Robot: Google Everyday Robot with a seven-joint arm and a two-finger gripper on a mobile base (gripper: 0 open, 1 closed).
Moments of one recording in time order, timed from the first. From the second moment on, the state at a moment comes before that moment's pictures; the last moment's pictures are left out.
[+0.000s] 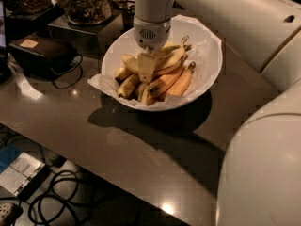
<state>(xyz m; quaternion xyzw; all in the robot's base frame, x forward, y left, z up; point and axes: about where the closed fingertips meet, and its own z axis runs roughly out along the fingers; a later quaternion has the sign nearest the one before) 0.584 -0.017 0.890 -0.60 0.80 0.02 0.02</state>
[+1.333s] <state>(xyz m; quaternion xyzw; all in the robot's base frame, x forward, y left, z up) 0.504 0.022 0.961 -0.69 0.72 -0.04 0.12</state>
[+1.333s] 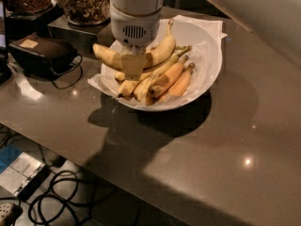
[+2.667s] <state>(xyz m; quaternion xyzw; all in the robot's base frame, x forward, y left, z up) 0.484 0.129 1.007 -0.76 0.62 -0.08 0.15</state>
